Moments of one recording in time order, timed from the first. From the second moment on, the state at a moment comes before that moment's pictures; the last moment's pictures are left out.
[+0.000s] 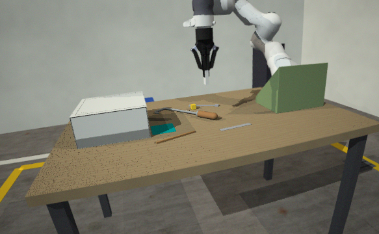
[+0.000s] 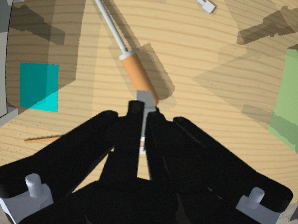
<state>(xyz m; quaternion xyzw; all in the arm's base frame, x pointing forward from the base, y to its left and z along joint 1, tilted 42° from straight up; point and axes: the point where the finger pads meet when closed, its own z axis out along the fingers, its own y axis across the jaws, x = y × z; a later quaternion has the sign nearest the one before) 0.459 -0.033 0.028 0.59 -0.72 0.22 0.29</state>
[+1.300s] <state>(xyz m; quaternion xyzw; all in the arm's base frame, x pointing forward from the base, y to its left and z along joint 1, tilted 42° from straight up) 0.459 -0.033 0.028 0.59 -0.72 0.22 0.29</state>
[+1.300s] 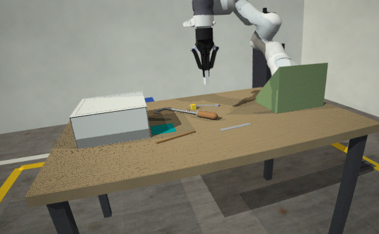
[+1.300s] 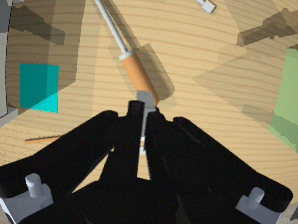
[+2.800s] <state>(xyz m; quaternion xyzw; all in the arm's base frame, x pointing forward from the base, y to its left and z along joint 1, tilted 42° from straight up) 0.460 -0.030 0.027 0.77 -0.52 0.13 0.34</state>
